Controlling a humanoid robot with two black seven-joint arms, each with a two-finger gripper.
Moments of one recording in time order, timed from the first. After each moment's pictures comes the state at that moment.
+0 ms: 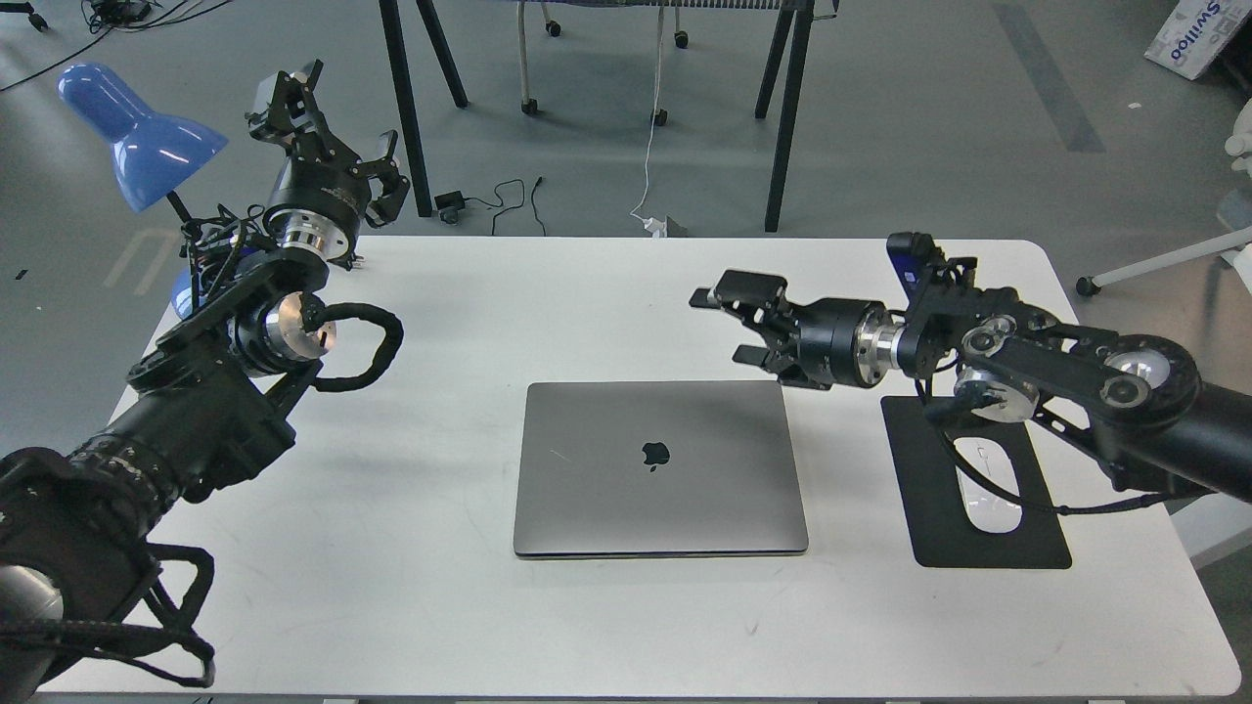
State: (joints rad) left arm -0.88 0.15 -0.77 -0.48 0.09 -0.18 -0.49; right arm 0.99 -0.44 0.28 1.05 -0.55 0.28 0.04
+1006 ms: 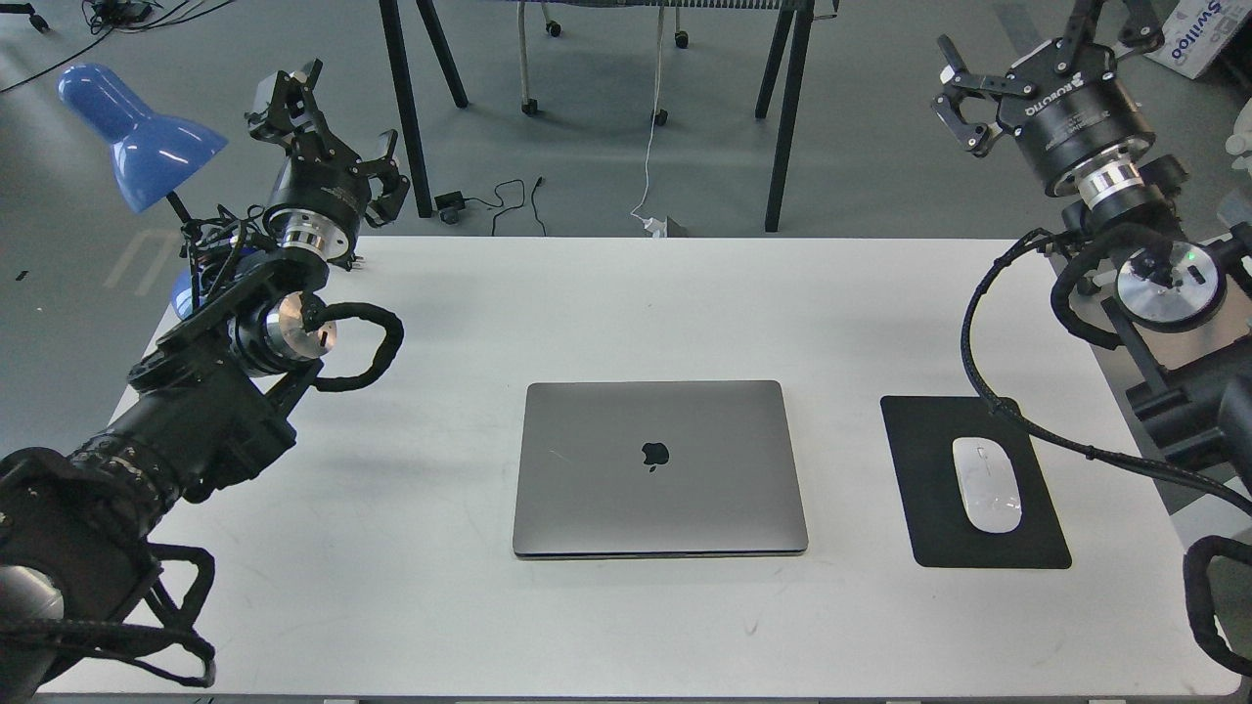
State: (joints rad) left arm -0.88 0.15 -0.77 -0.48 0.09 -0.18 -0.49; right arm 0.73 -0.37 1.11 0.85 -0.03 0.39 0.10
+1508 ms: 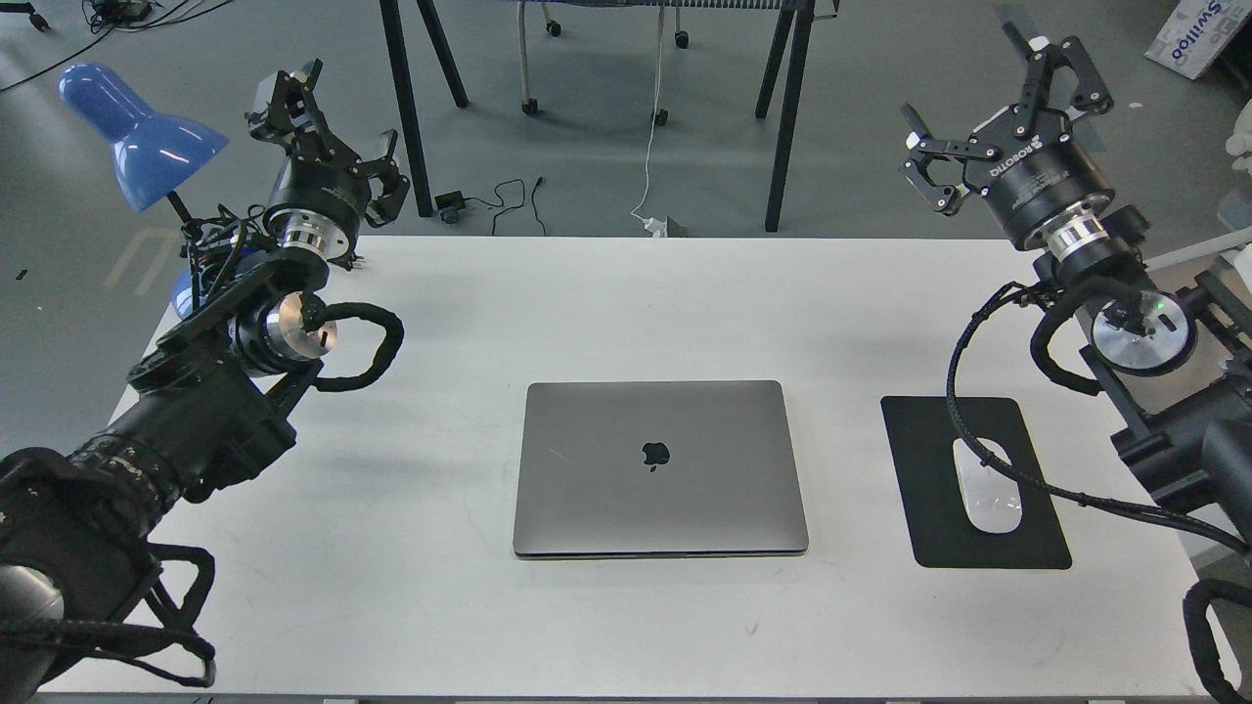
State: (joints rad) left arm -0.88 0.15 -0.77 -0.48 0.09 -0.18 -0.49; right arm 0.68 -0.37 1.06 0.90 -0.02 0.41 0.10
